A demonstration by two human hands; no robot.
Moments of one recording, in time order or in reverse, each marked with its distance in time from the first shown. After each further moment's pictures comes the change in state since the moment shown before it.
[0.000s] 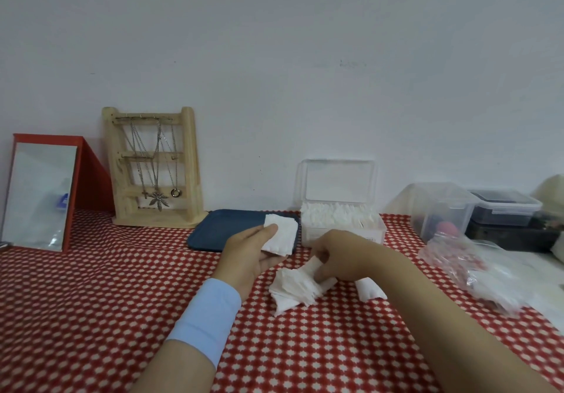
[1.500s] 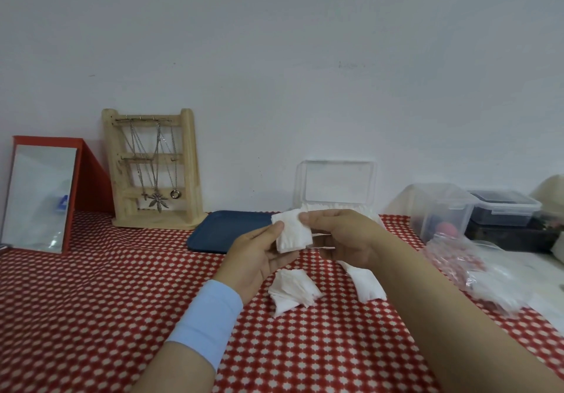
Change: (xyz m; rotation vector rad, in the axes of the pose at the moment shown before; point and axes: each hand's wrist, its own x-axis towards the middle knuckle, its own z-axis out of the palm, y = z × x) left_hand -0.006 0.004 0.010 -0.091 -0.165 -0.051; right_hand -0.007 -0.013 -0.019 1.297 0.035 0.143
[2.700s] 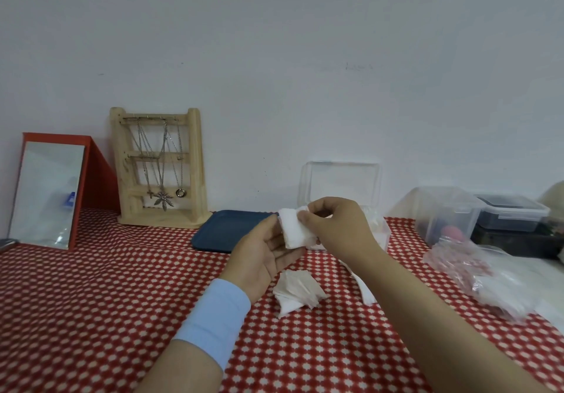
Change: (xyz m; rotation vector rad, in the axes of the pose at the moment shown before) left_hand -0.002 0.005 0.005 -0.157 0.007 -0.048; right_hand 0.006 0.006 0.026 -0.465 0.443 -0.459
